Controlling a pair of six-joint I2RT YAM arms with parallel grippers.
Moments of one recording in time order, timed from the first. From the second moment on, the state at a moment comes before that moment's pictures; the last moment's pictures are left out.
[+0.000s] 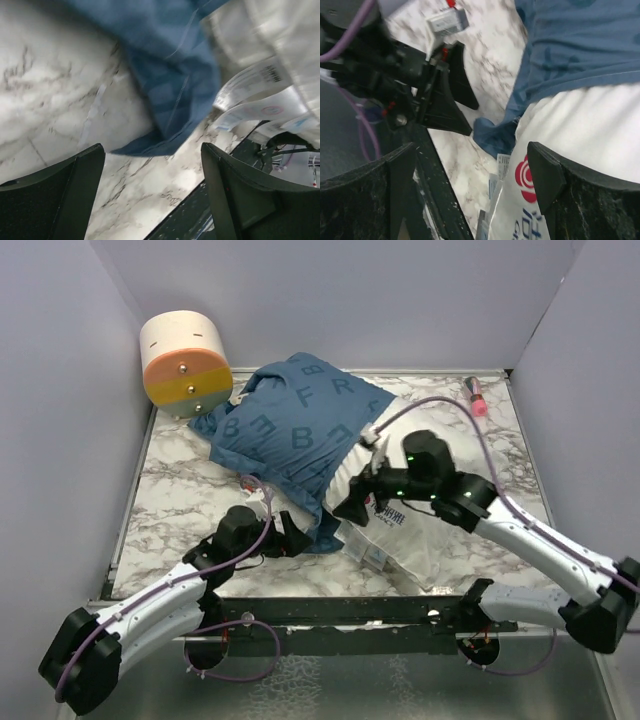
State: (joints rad) left arm -0.64 0.78 0.26 0.05 0.25 -0.72; right arm 0.69 1.05 1.00 -0.32 -0.50 0.15
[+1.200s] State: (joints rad) left arm -0.69 0.82 0.23 0.46 0.27 -0.87; right arm 0.95 1.58 1.05 -0.10 0.42 -0.02
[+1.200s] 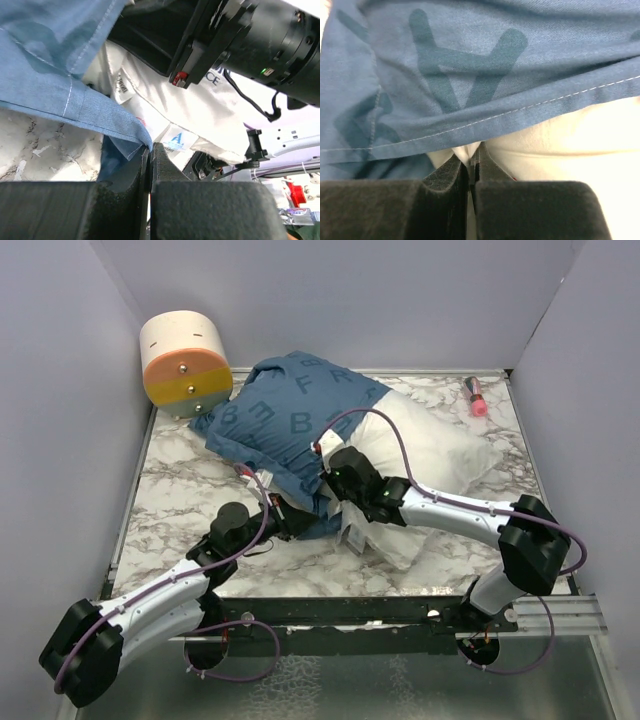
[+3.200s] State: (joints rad) left arm -0.94 0.03 0.23 -0.23 -0.19 -0.84; right arm 0.88 0.99 0.87 0.03 -0.30 0.12
